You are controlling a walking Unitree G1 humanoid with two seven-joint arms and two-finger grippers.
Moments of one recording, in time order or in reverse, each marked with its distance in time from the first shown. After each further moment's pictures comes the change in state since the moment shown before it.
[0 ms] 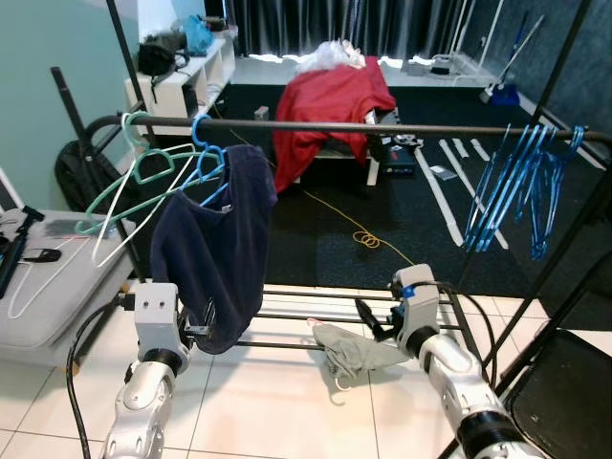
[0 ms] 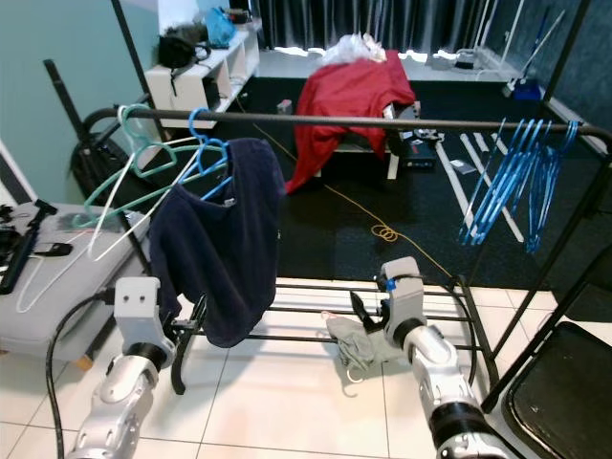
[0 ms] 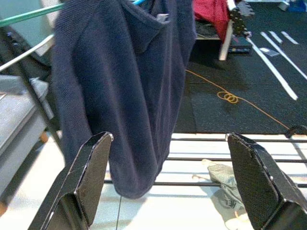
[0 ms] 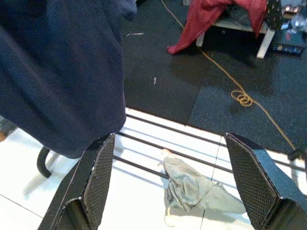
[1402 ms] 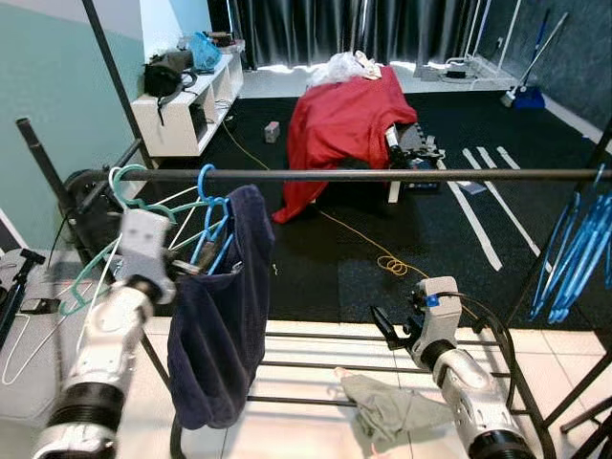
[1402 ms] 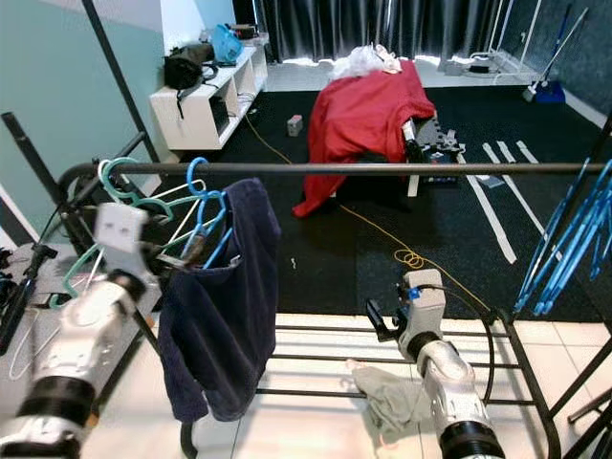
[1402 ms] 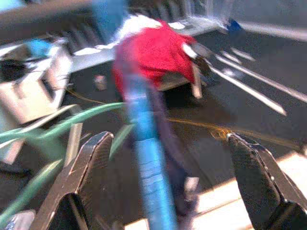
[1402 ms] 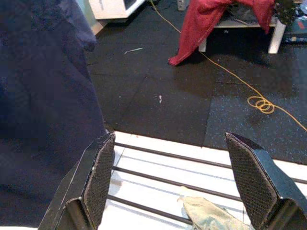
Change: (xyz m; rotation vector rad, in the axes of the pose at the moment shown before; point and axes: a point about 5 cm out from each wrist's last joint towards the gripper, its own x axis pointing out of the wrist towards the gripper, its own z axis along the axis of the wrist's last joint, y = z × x) left arm 0.058 -0.010 0.072 0.211 -0.171 -0.367; right arm -0.019 -0.009 -0.016 0.110 0.005 -0.063
